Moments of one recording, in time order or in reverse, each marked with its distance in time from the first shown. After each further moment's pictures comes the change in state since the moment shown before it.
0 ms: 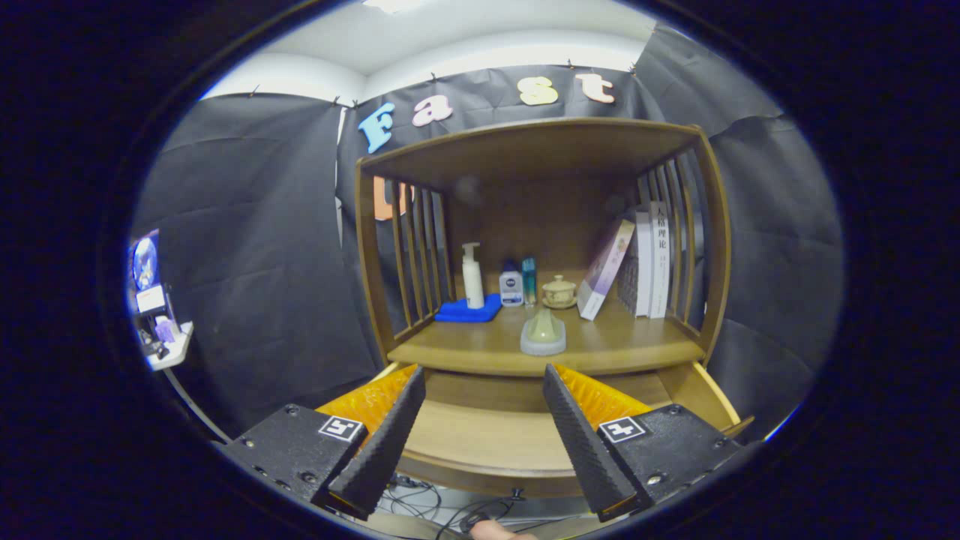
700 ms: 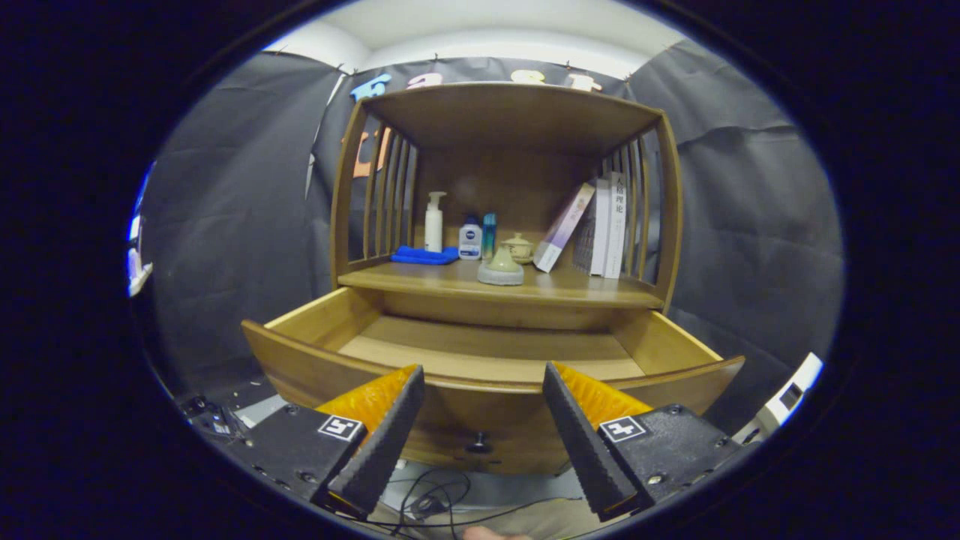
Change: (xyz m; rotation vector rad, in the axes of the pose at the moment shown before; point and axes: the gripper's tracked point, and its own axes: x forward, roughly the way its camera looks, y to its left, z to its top) arm -0.015 -0.029 -0.108 -0.107 0.010 -0.190
